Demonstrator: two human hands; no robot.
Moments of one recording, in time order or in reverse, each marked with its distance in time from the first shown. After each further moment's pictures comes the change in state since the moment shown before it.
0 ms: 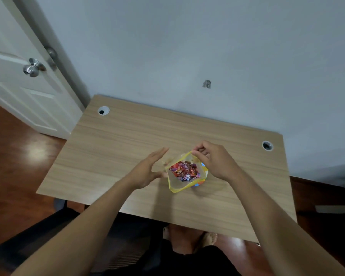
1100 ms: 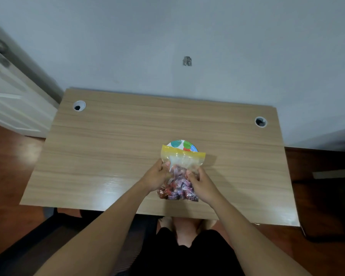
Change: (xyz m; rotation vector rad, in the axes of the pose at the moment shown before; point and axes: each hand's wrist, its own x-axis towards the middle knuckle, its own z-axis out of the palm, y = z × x) left_hand 0.046 0.029 0.099 -0.379 -0.034 -0.483; right_hand -0.057 0.123 0.110 0.482 -0.040 0.574
